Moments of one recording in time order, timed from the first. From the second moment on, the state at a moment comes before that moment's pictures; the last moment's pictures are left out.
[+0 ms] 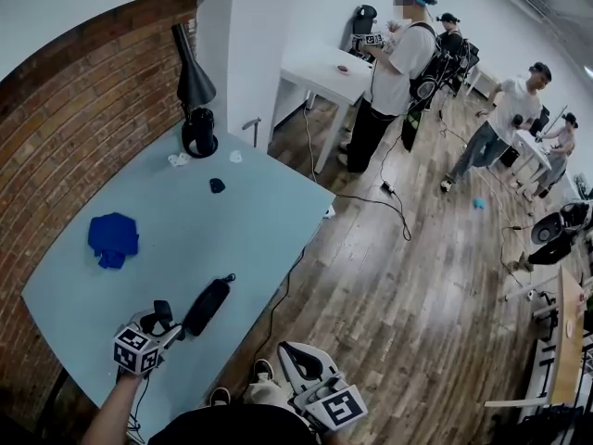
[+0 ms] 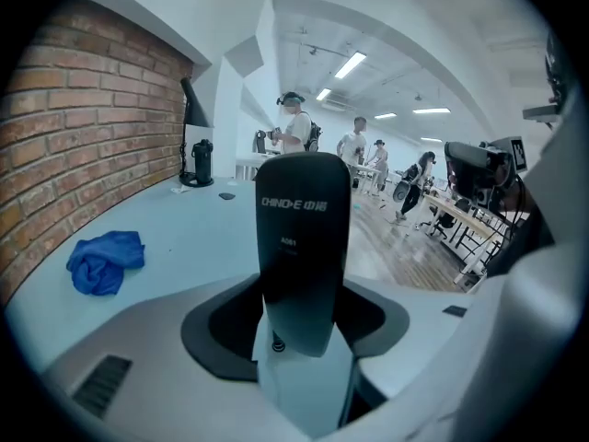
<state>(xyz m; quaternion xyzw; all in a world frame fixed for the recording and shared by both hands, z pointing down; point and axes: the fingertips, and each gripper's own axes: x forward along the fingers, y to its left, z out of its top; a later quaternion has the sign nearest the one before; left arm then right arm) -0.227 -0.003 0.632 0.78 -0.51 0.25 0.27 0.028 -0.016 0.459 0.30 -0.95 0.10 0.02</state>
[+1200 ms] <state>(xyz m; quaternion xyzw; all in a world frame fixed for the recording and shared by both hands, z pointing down) -0.184 -0.062 0.689 0.77 -0.45 0.31 0.32 0.077 -0.051 0.466 0.36 -0.93 0.12 0.00</state>
